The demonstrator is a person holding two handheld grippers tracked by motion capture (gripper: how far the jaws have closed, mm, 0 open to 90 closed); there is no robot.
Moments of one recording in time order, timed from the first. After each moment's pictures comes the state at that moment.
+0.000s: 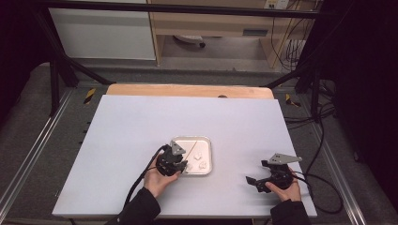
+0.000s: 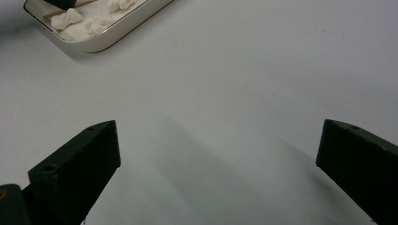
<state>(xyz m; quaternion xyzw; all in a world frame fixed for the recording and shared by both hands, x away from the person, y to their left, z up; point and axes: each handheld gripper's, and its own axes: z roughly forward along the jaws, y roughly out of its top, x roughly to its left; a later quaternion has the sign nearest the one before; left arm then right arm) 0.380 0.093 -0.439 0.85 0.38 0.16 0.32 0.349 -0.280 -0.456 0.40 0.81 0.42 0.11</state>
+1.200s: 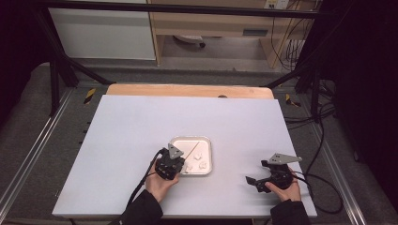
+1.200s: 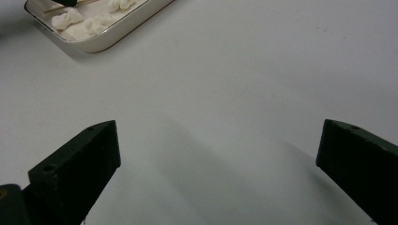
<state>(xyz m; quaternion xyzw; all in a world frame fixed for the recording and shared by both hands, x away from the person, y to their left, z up) 0.371 0.098 -0.444 0.82 0.41 0.18 0.35 0.350 -0.279 -0.456 0.40 0.81 0.42 0.11</state>
